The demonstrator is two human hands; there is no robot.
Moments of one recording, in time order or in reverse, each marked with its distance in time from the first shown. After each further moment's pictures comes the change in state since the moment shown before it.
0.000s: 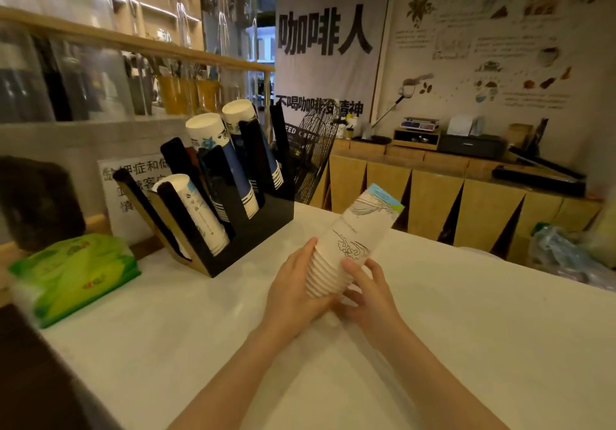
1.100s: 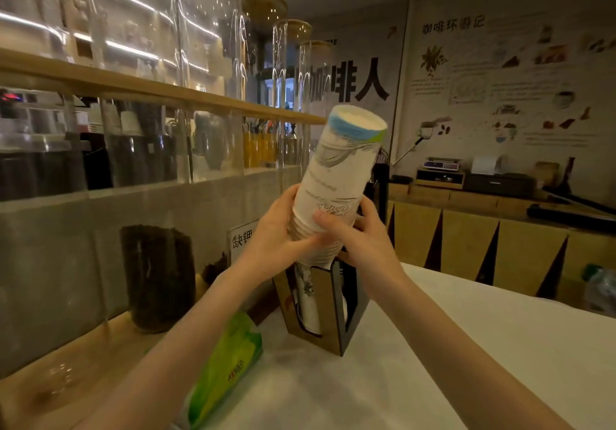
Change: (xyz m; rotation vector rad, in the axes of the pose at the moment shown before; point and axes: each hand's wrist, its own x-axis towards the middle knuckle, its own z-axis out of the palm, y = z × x) left_hand 0.108 -0.066 -0.288 -0.124 -0.009 0.264; right_hand 0.019 -0.045 0.295 -0.275 -0.183 -0.532
